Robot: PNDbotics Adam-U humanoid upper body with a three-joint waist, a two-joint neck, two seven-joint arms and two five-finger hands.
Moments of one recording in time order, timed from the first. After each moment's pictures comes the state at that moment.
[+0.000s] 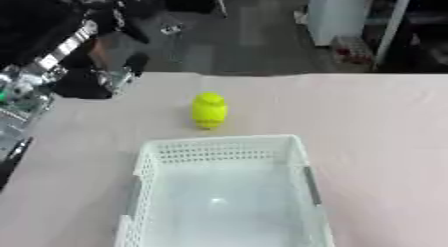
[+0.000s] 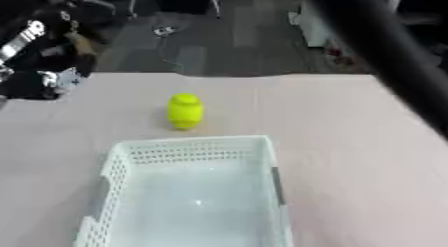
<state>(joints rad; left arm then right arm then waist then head) -0.48 0.82 -0.09 -1.58 -0.11 -0.44 -0.28 -0.29 -0.46 -0.07 -1.99 0.32 -0.53 -0.68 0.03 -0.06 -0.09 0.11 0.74</state>
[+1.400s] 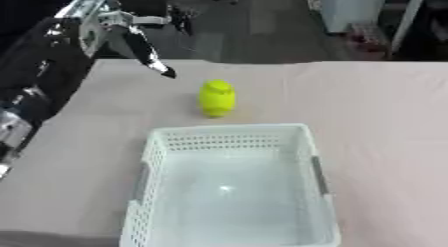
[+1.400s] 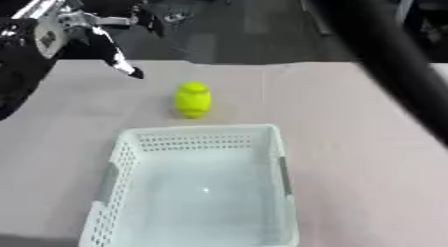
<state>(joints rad) -1.00 0.69 -0.25 -0.75 -0.87 -0.73 -0.36 -0.36 -0.43 -0.04 -1.99 0.27 -0.56 -0.66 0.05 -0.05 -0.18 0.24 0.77</state>
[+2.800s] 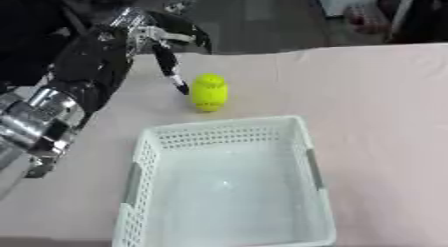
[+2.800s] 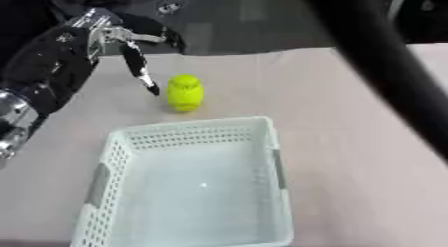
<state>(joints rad) -1.02 0.63 -0.19 -0.55 -1.08 -0.77 -0.32 -0.47 -0.35 -0.03 -1.99 0.20 -0.58 -0.63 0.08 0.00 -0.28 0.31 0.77</state>
